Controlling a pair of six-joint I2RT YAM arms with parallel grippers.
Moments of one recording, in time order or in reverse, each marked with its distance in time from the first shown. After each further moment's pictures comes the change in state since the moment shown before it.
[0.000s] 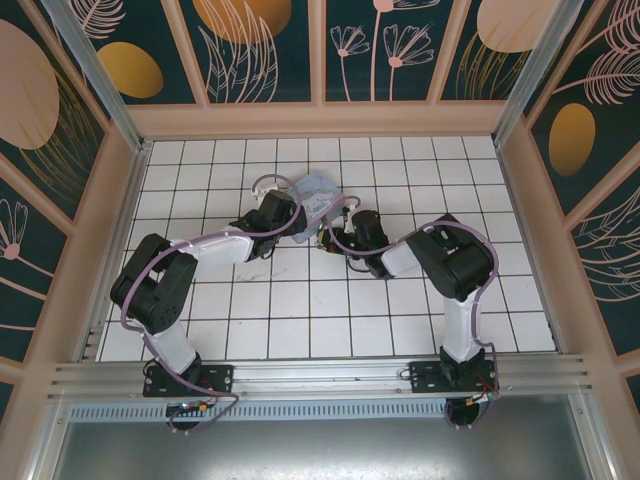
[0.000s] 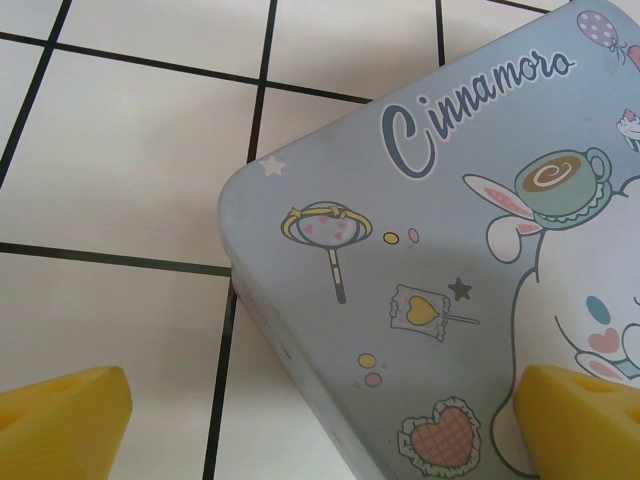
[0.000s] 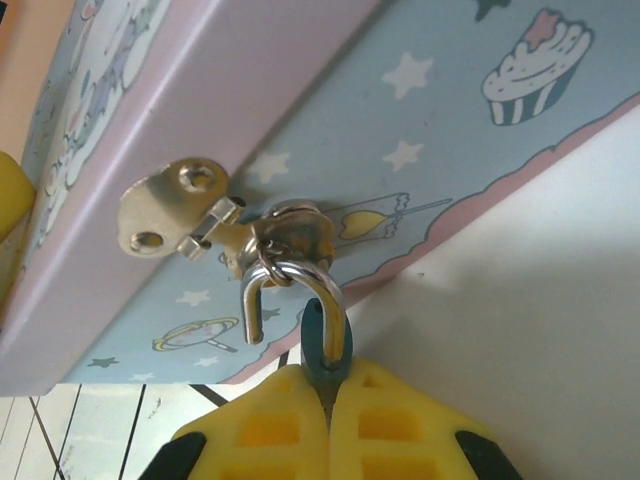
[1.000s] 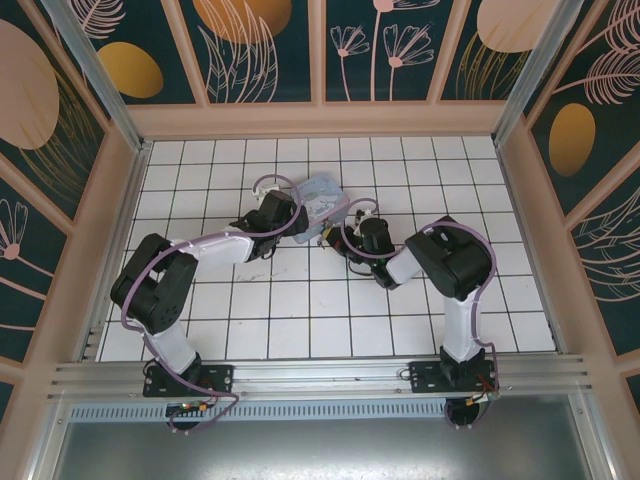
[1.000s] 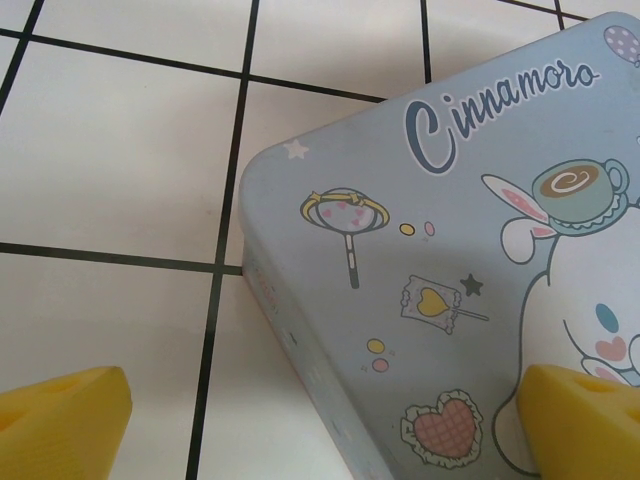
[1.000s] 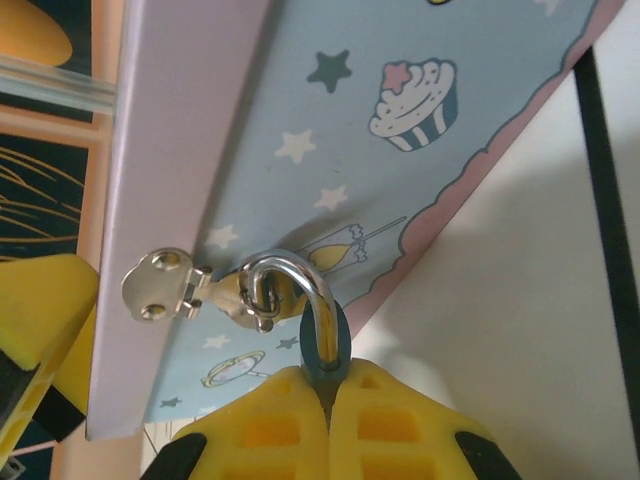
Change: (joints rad) left arm -0.001 0.001 -0.003 0.012 0.024 0.000; right arm -0.013 0.010 -0.100 0.232 0.034 0.373
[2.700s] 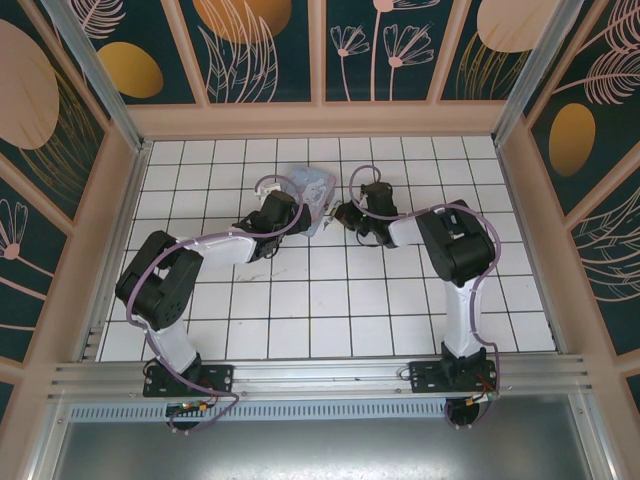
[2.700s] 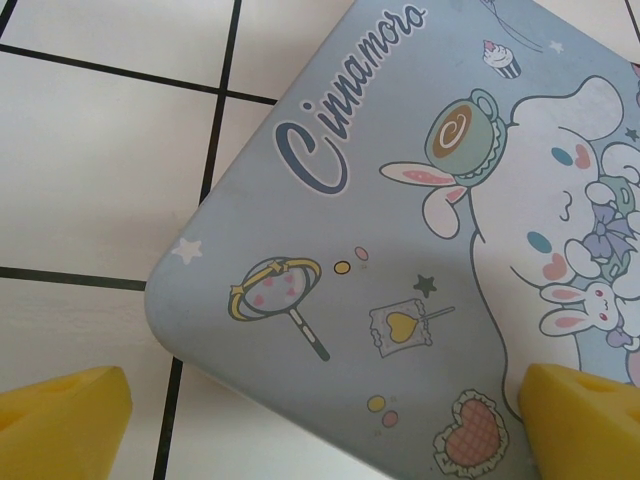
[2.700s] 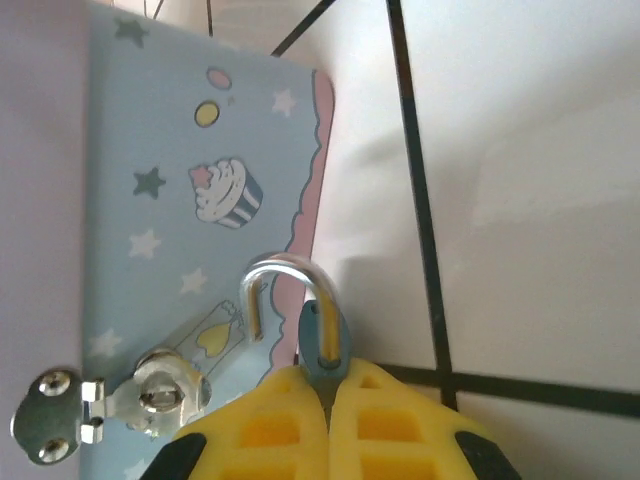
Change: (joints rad) left arm -0.003 0.032 -0.005 0.079 0.003 -0.012; right arm -0.171 0.089 0.373 -0.508 -0.147 -0.183
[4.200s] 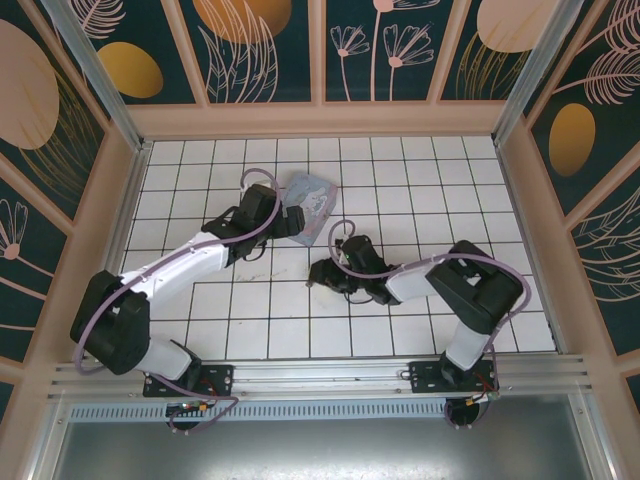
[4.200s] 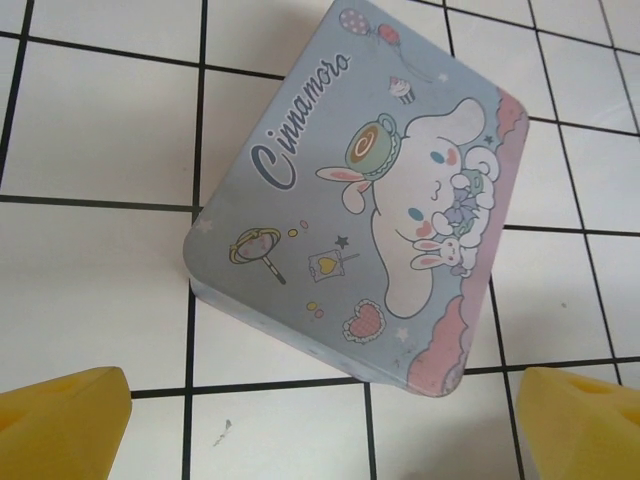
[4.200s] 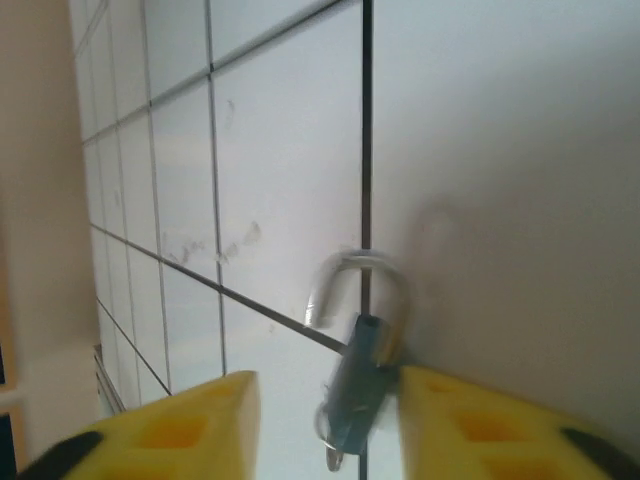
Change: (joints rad) left arm -0.001 -0.330 0.015 -0.358 0.139 0.015; right arm 0.372 -0.388 -0.459 0.048 0.067 0.112
